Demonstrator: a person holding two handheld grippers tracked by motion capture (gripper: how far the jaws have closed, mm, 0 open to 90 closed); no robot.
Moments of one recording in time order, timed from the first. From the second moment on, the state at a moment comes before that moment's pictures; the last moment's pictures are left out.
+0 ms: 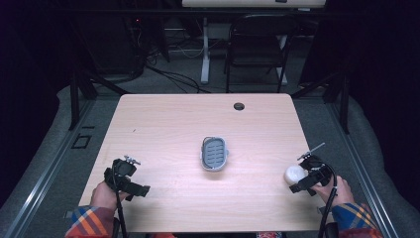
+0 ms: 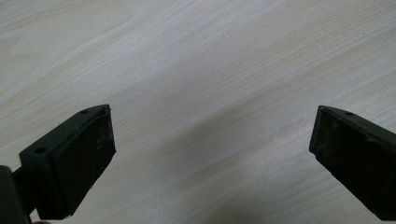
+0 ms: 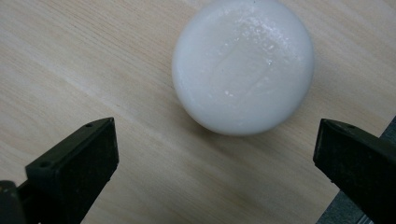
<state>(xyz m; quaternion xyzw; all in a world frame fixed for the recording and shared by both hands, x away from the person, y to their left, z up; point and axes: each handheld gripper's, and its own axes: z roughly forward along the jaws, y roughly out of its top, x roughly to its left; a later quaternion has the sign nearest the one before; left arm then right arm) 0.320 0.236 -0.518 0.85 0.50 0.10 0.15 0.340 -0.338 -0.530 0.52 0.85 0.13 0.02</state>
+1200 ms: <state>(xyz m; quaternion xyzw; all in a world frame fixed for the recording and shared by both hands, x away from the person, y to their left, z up) 0.319 0.235 -0.519 0.85 0.50 0.10 0.15 0.366 -0.315 -0.532 0.50 0.86 0.11 0.03</state>
